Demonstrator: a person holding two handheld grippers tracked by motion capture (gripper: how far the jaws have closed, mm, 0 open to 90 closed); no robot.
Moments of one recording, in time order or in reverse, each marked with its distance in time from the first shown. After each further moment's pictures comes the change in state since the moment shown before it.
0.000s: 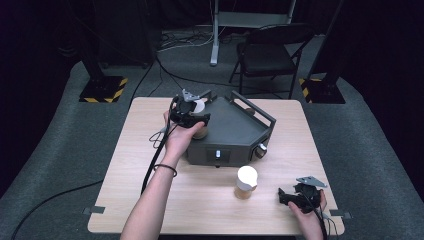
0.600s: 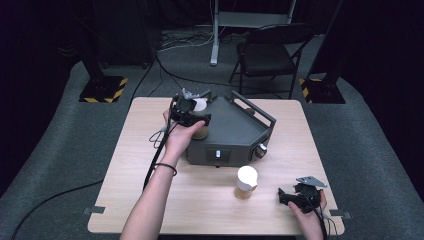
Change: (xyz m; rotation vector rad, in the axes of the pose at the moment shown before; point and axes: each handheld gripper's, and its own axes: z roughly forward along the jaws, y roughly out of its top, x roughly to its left) left arm 0.004 0.004 -0.005 0.010 0.000 -0.037; right arm 0.000 0.000 0.000 -0.001 0.001 -0.002
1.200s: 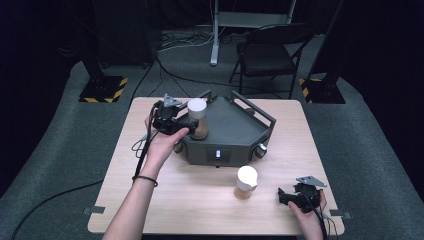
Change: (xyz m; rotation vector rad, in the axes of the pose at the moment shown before) left arm 0.024 -0.033 -0.050 -0.031 -0.013 0.004; right arm 0.000 0.001 0.000 0.000 0.001 -0.002
